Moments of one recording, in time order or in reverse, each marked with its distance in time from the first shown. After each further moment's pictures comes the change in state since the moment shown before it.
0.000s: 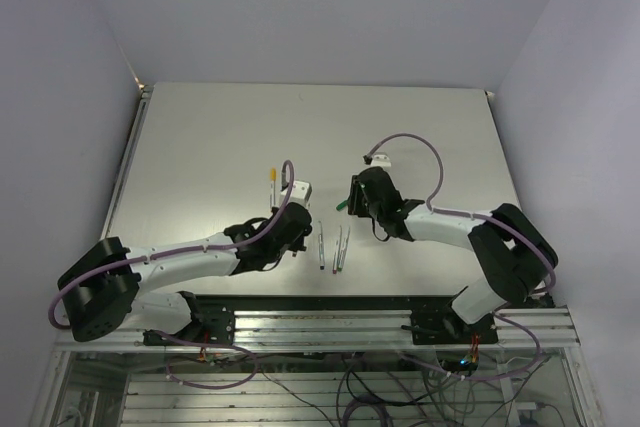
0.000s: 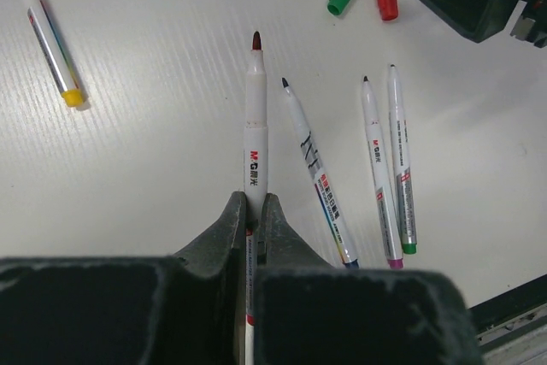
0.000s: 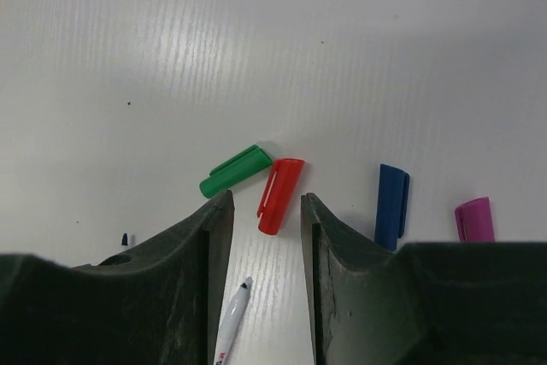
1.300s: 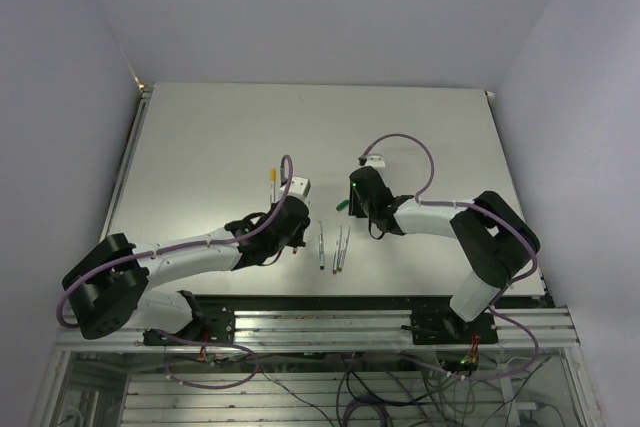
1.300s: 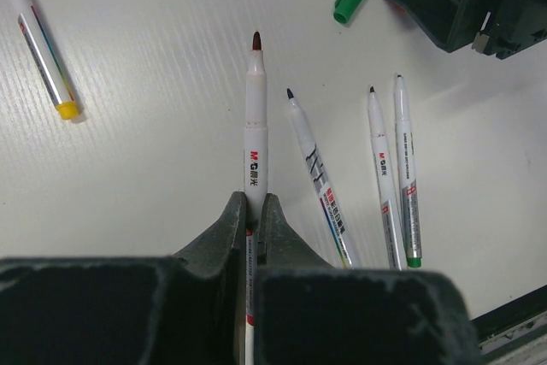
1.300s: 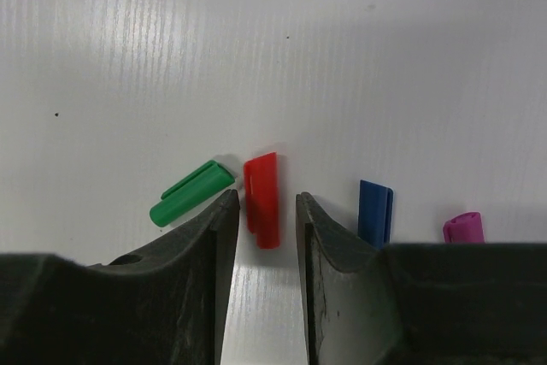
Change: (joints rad) left arm 0.061 0.034 0.000 0.044 0.073 0.023; right arm 0.001 0.129 0.068 -0.038 0.058 -0.015
